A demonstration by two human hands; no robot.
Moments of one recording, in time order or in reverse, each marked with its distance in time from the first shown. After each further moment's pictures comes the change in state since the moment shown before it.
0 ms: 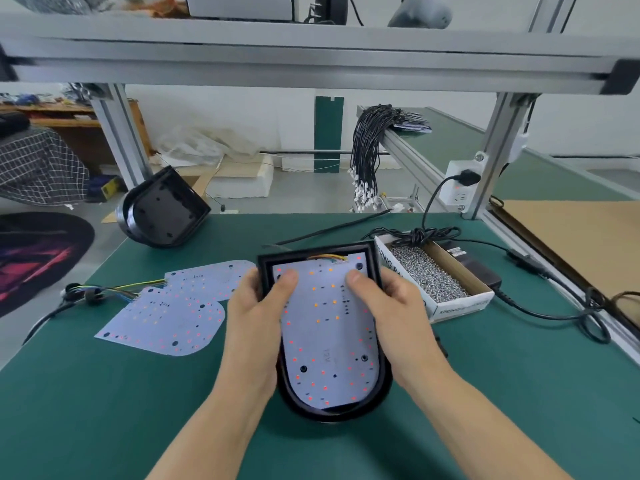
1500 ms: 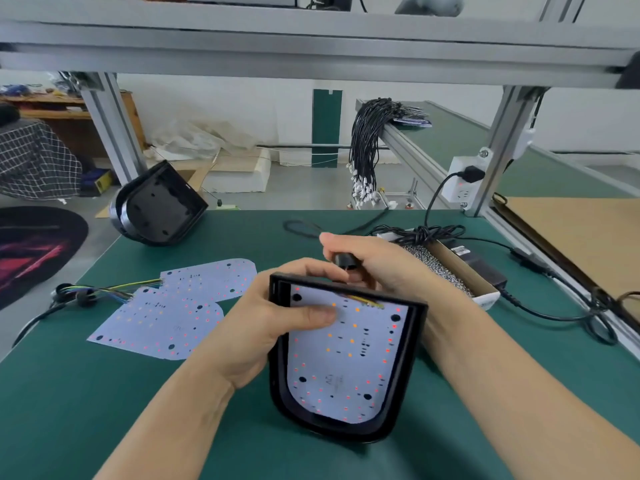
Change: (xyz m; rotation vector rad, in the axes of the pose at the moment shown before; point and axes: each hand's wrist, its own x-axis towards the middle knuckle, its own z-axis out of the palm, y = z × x) left_hand 0.011 0.035 -0.011 0.066 -0.659 -0.044; right_hand 0.061 -0.035 0.010 0.009 -0.323 0.455
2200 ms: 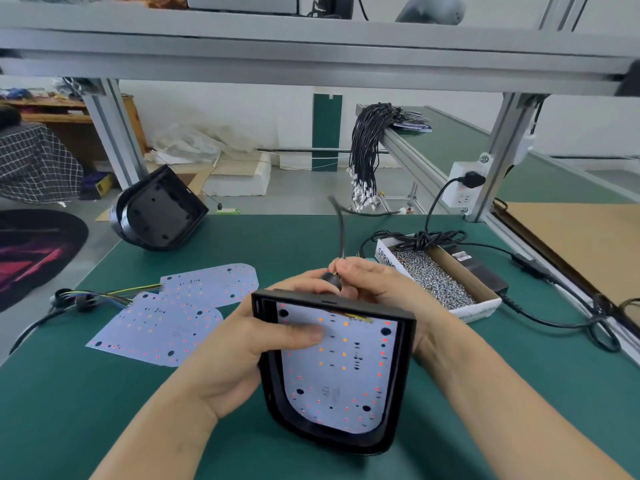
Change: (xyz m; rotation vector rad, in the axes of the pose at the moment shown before) left_hand -0.013 -0.001 -0.006 -0.093 0.022 -0.105; right_hand -0.004 0.028 -0.011 0.239 -0.081 -0.087
